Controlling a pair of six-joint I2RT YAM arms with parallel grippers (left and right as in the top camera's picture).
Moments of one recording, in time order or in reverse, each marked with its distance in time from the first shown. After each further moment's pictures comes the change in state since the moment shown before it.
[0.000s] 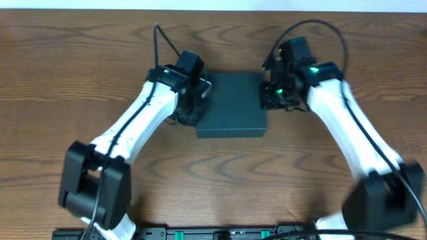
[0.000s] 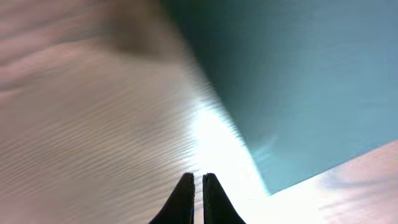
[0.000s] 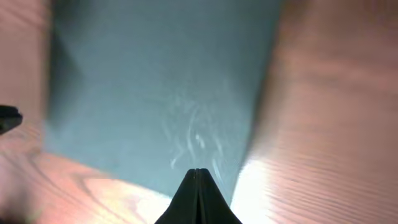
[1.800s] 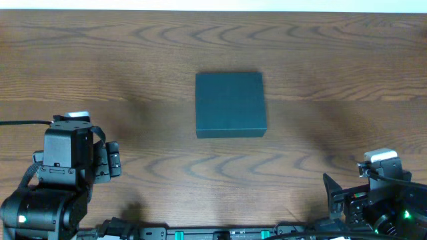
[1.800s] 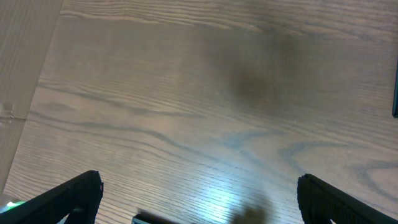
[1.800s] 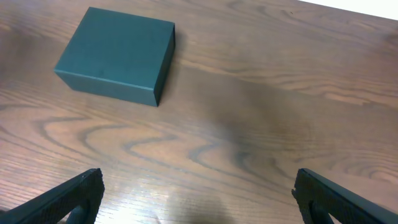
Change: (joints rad) left arm 0.312 -0.917 -0.122 -0.390 -0.408 -0.209; right arm -0.029 -1.052 -0.034 -0.513 0.327 -0.182
